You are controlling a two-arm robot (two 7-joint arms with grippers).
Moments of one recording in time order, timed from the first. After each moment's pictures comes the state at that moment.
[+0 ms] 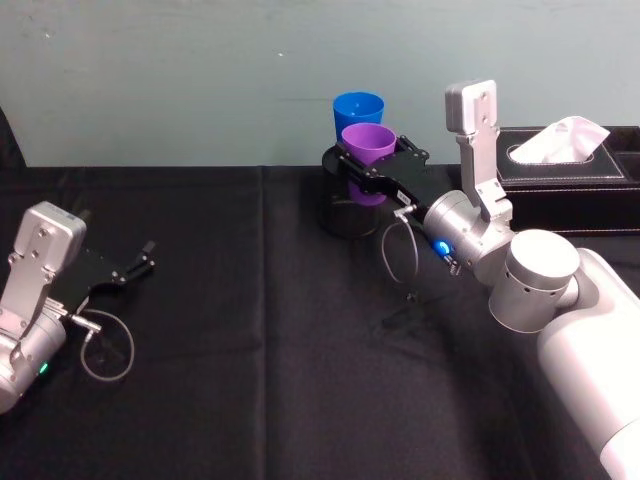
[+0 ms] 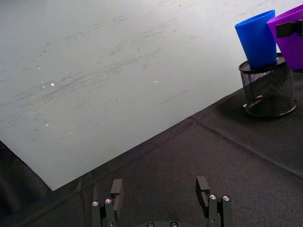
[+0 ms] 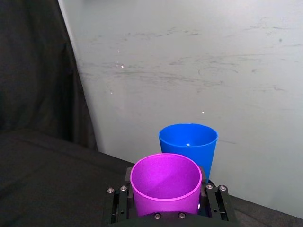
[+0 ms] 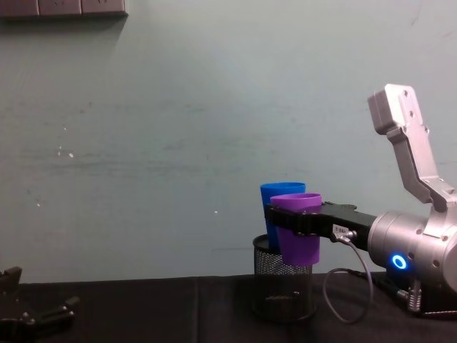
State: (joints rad) left arm -0.20 0.60 0.45 -1.41 -0.25 -0.12 0.03; right arm 0.58 0.11 -0.33 -0.97 0.28 -0.08 0.34
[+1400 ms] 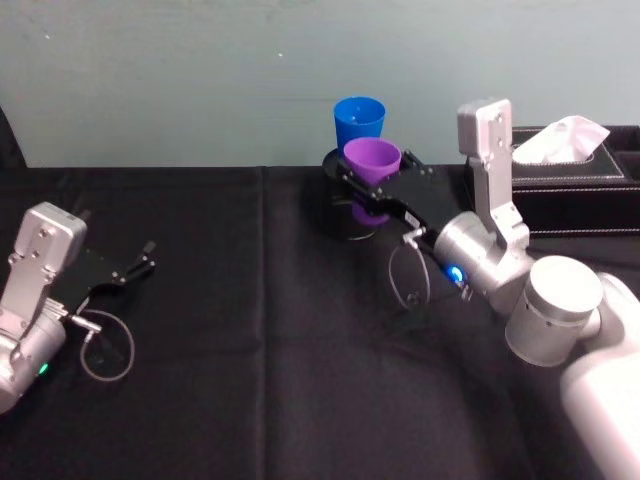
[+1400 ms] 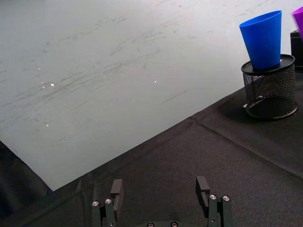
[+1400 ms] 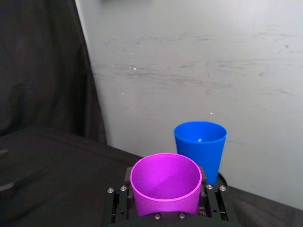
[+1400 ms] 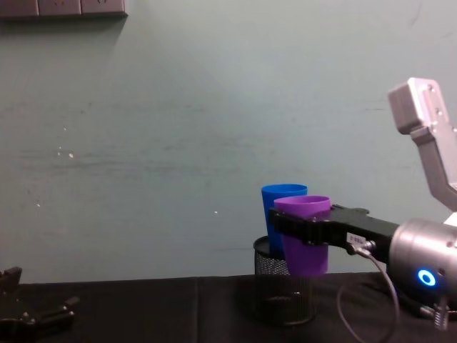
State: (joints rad) left arm -0.20 0.60 0.45 -1.41 -0.25 -0.12 0.03; right arm 0.45 0.16 -0.32 -1.19 0.28 -0.03 0.35
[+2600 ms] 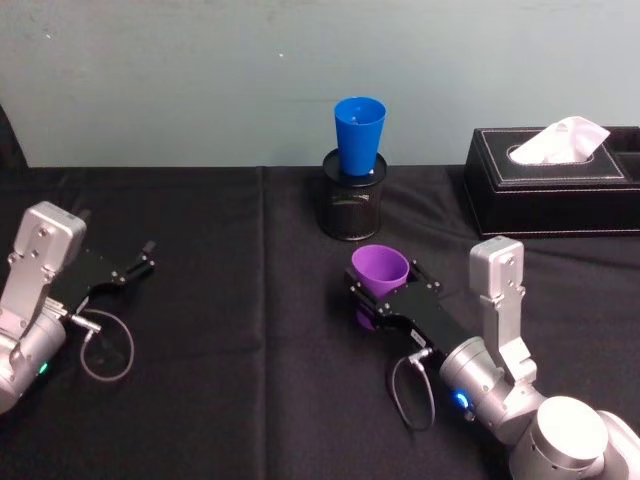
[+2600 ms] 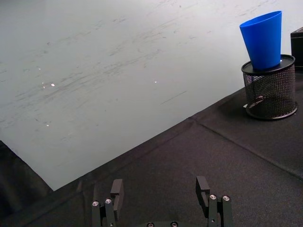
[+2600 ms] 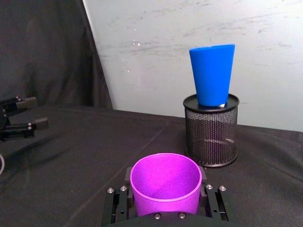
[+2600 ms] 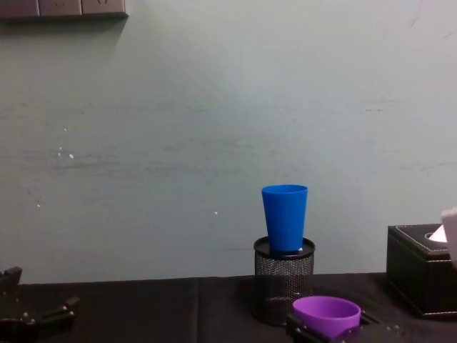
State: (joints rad) left arm -0.20 0.60 0.45 -1.41 -0.25 -0.12 0.03; right arm 0.17 0.18 -0.31 -1.26 0.28 -0.20 0.33
